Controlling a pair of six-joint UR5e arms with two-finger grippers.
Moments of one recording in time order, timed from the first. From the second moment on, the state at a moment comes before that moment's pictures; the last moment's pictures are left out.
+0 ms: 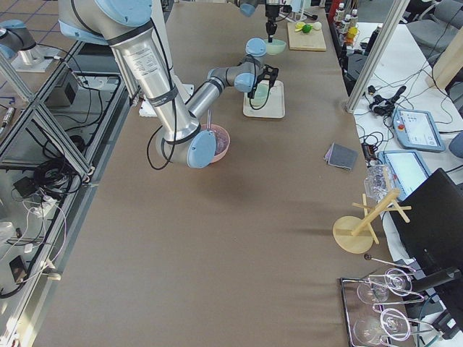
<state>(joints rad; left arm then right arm) -0.98 -1.94 -1.67 -2.08 -2.42 -1.35 0.68 -0.98 1.71 -1.24 2.13 1.55</state>
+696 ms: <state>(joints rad) -0.69 -2.14 -1.69 -1.93 -2.15 -1.53 1.03 -1.26 1.74 -1.24 2.38 1.11</state>
